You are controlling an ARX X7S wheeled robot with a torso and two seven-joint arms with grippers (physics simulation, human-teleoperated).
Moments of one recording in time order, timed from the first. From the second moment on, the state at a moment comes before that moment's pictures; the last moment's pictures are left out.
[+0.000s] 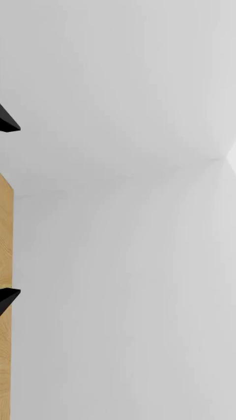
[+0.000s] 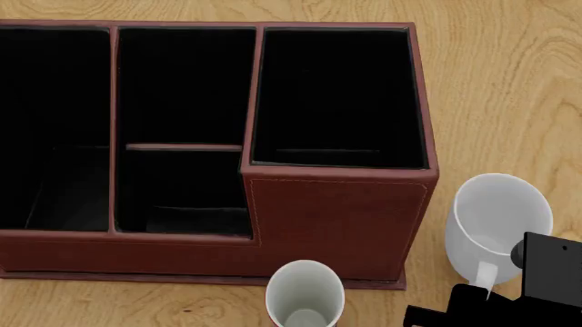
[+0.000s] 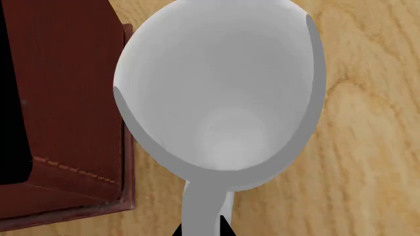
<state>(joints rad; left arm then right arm) 0.11 -1.10 -0.19 0.90 -0.66 -0.22 -1.09 0.66 1.02 -0.78 -0.21 1.60 0.37 0.76</state>
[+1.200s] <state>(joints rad) 0.10 -1.09 -0.19 0.91 -0.66 -0.24 -1.08 0.58 1.05 -0.75 -0.24 1.59 0.31 0.75</state>
